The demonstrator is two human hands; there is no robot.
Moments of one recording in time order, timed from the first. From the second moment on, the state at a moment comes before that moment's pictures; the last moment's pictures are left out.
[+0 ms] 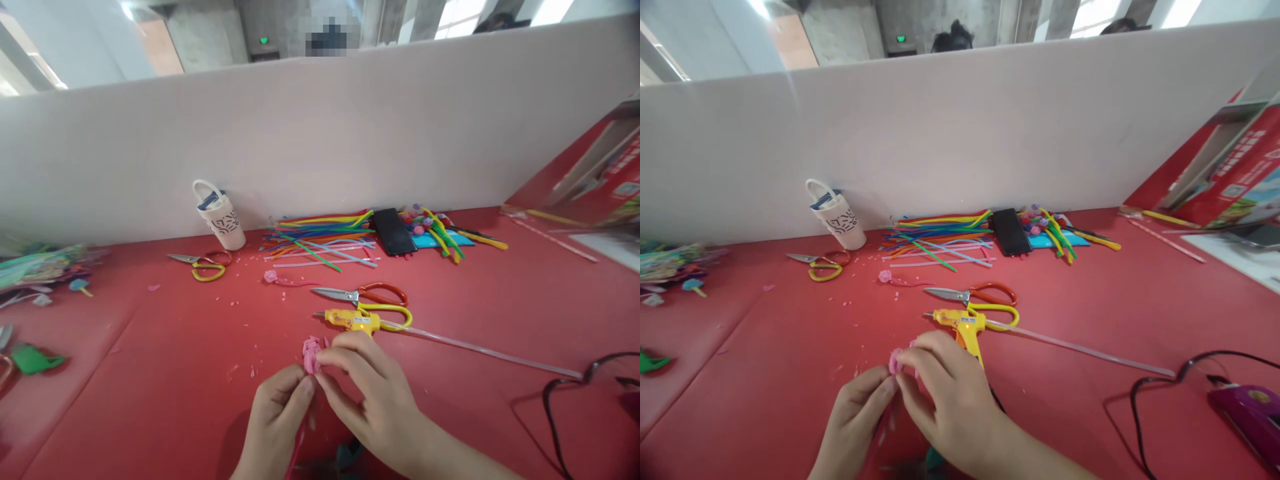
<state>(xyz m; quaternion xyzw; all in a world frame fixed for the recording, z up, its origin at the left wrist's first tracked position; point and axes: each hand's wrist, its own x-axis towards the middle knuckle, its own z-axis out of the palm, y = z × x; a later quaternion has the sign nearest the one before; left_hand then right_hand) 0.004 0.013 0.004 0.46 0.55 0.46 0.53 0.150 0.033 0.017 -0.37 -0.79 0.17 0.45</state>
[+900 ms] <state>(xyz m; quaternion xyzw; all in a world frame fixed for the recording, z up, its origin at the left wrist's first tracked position) -0.004 0.013 0.001 0.60 0.52 0.42 0.42 0.151 0.032 0.021 -0.35 -0.79 0.20 0.47</state>
